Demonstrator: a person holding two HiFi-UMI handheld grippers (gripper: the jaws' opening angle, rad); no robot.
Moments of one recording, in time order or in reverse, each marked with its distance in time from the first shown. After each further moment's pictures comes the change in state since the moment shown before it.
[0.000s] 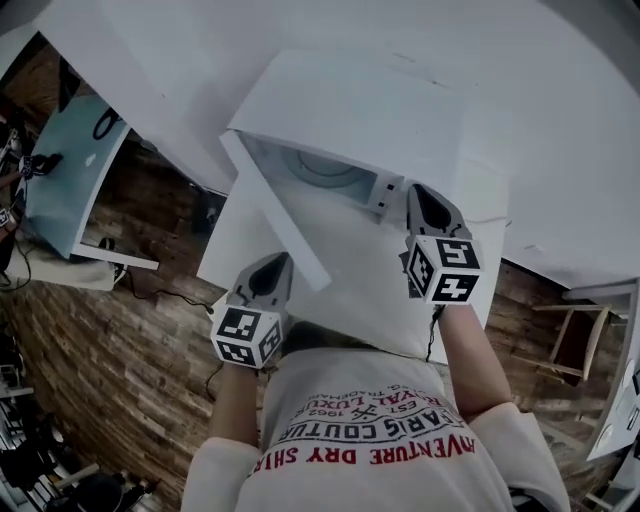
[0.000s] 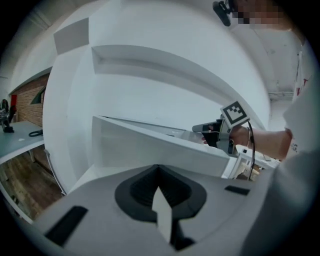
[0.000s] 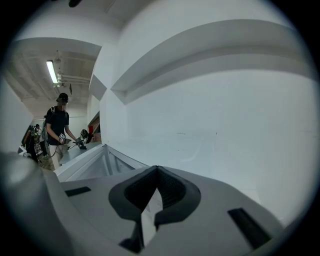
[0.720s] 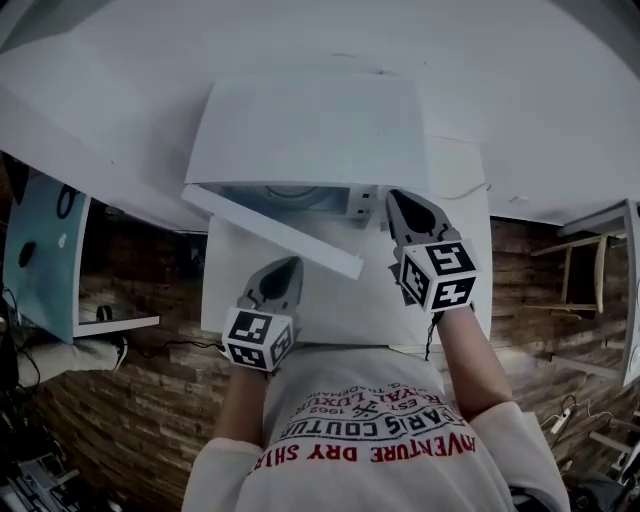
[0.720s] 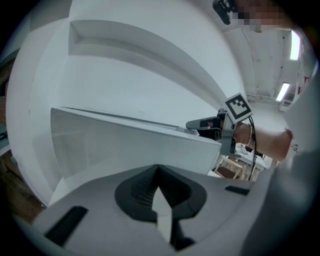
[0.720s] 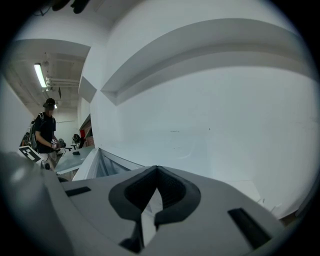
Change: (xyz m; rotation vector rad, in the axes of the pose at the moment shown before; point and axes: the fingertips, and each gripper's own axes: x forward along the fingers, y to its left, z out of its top) left arm 0.068 -0.009 0.018 0.079 0.078 -0.268; right arm 0.002 -0.005 0.000 0.088 0.017 -0.068
